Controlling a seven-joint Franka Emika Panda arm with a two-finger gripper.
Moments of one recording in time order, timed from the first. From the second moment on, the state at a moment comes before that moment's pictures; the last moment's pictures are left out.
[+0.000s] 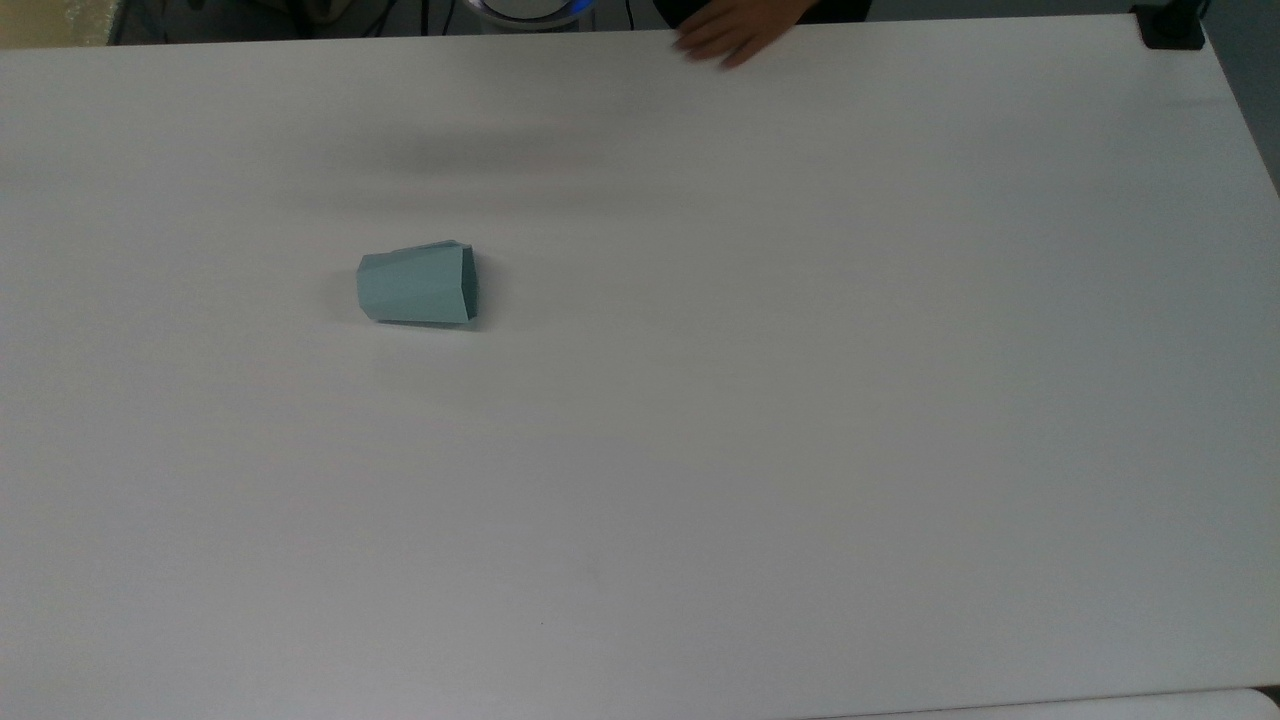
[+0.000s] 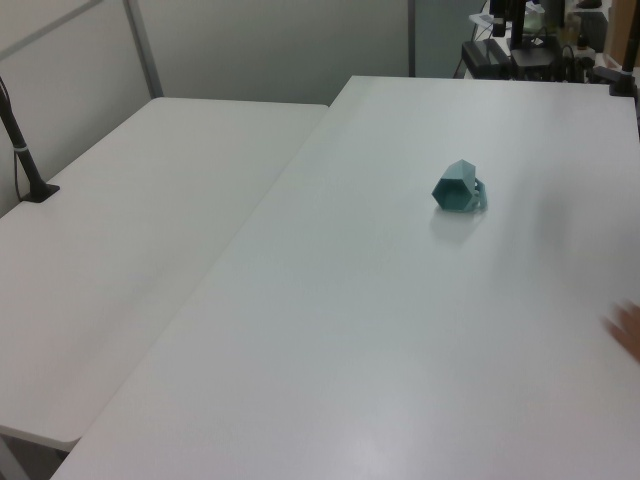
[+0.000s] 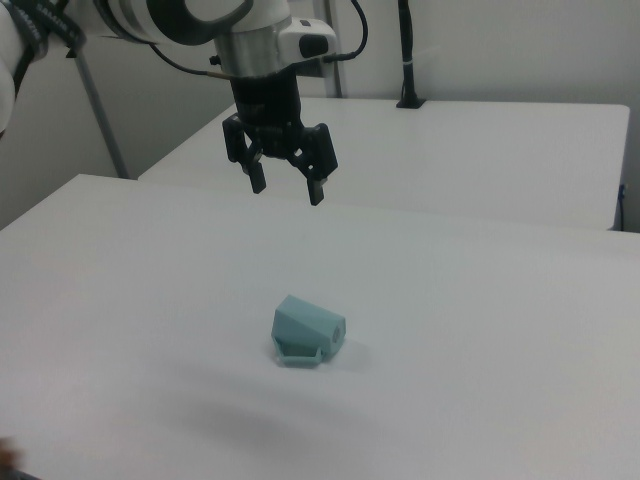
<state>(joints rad) 0.07 -0.02 -0.17 -1.57 -0.01 1.56 -0.15</state>
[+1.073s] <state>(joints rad) 0.19 -0.03 -0.18 -1.60 -0.08 1.60 -0.05</state>
